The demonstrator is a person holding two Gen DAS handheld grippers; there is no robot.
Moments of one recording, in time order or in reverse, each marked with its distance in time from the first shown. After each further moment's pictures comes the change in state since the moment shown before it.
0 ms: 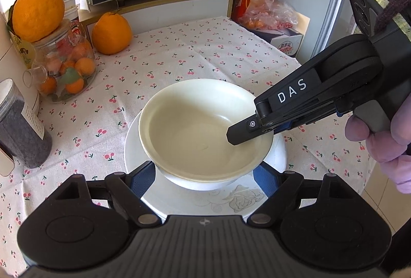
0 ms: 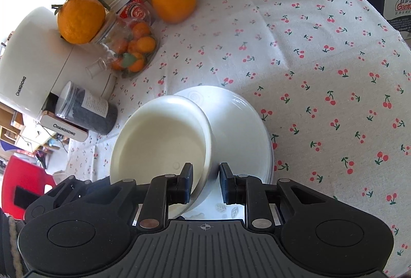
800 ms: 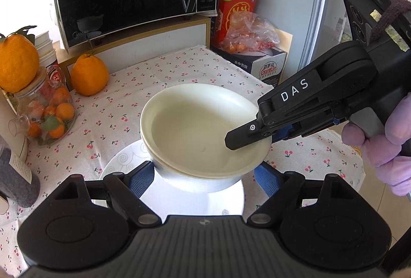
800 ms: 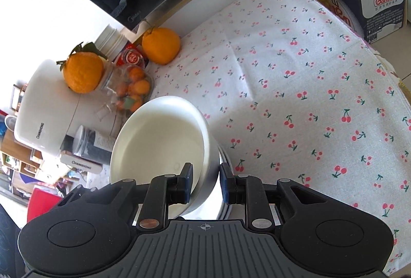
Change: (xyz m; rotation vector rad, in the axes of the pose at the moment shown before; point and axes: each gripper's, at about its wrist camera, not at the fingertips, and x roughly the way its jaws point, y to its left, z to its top) left arm -0.006 -0.039 0.027 0.067 -0.097 -0.007; right arm -0.046 -0.049 0.013 0.101 -0.085 0.095
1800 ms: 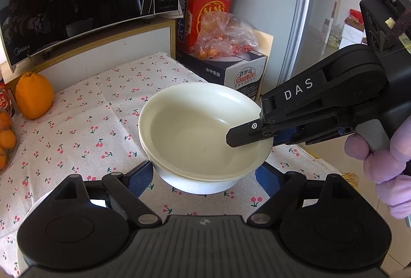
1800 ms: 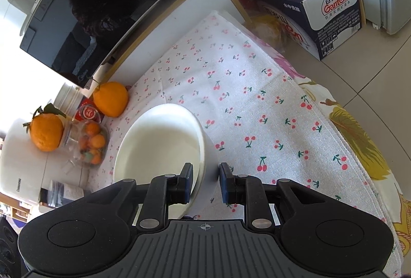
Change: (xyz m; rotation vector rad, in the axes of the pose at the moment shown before) left arm 0.073 -0.057 0.035 0.028 -0.030 -0.074; right arm -0.036 -0.098 0.036 0.136 -0.151 -0.059
